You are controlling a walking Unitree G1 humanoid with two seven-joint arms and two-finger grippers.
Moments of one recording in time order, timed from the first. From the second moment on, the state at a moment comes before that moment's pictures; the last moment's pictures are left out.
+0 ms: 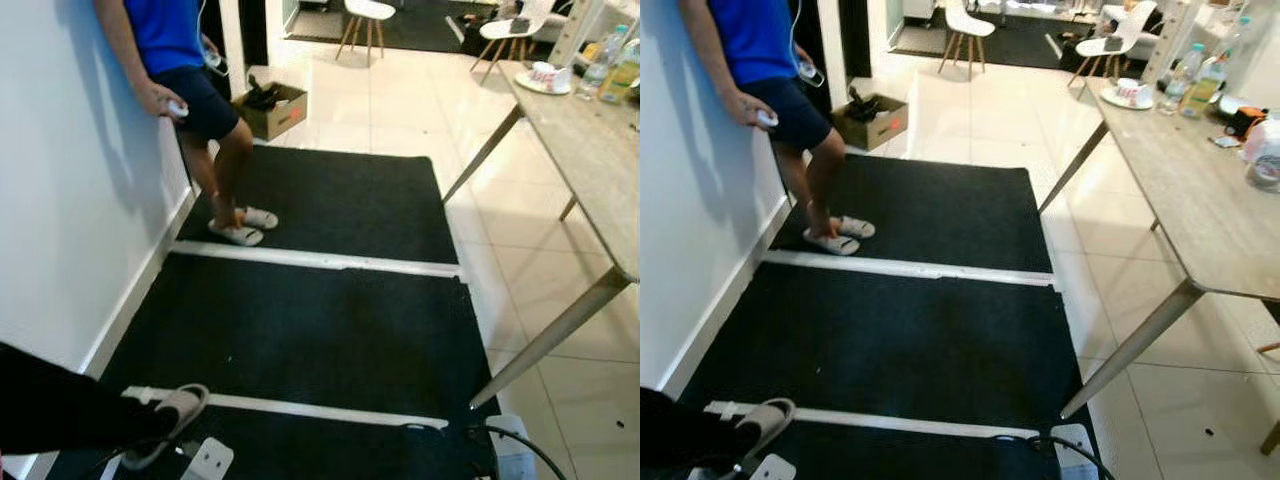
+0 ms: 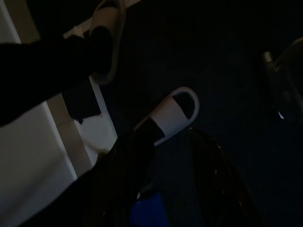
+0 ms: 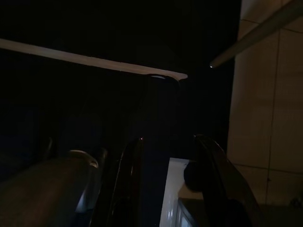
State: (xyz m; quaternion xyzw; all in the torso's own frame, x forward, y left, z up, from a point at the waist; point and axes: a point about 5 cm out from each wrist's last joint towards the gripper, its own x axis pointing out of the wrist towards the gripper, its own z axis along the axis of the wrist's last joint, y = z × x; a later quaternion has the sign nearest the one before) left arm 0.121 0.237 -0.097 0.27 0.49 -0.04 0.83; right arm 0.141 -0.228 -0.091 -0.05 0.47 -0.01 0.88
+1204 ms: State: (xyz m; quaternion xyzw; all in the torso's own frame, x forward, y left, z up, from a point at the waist) left arm 0.122 0.230 -0.098 0.26 0.49 -0.04 0.83; right arm 0.144 -0.233 -0.089 -0.05 0.47 -0.02 0.88
